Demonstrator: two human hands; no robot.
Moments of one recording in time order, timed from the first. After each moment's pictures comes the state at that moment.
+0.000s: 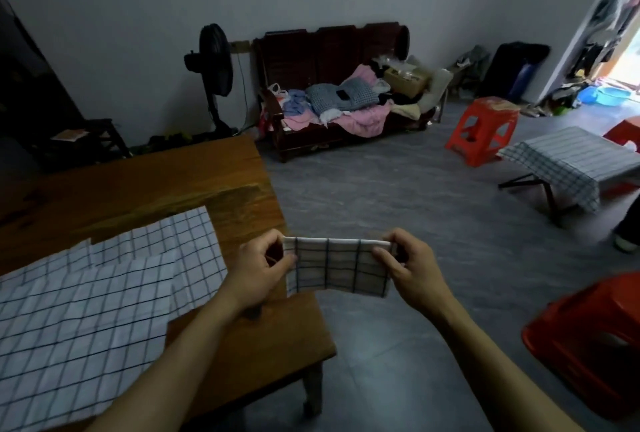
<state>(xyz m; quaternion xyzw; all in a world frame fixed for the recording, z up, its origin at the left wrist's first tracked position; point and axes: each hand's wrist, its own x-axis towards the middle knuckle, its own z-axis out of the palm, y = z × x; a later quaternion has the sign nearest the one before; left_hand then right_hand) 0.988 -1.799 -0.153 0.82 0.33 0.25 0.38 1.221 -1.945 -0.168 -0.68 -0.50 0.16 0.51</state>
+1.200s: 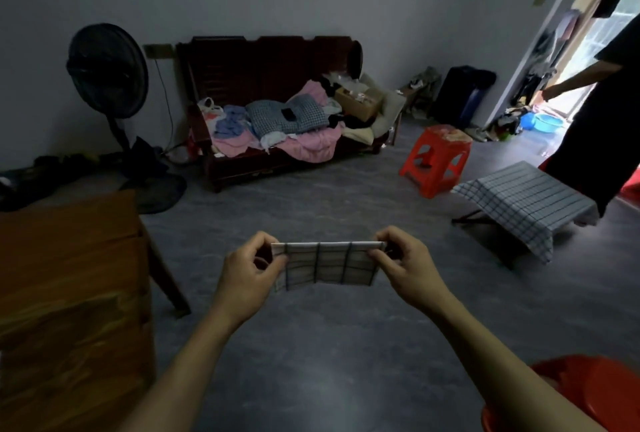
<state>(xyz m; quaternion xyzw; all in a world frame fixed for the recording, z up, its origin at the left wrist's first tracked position) 1.359 -1.572 -0.178 0.76 0.32 0.34 0.44 1.583 -1.727 -0.153 -0.73 -0.50 0.12 0.46</state>
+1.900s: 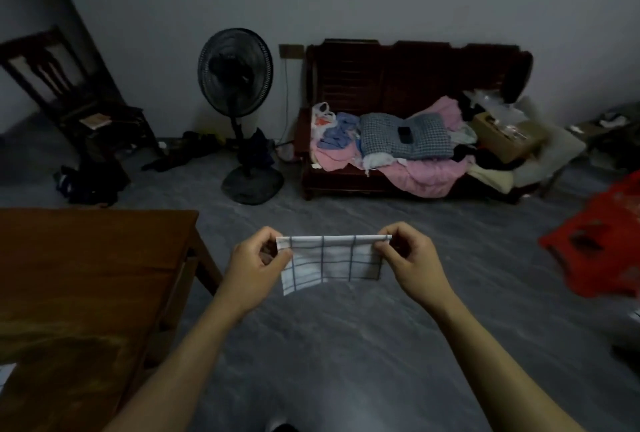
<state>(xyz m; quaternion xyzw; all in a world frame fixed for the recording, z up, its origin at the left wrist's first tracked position) 1.482 -1.344 -0.166 0.68 0.50 0.38 0.38 1.752 -1.384 -0.165 -0.60 -0.58 0.29 0.47</state>
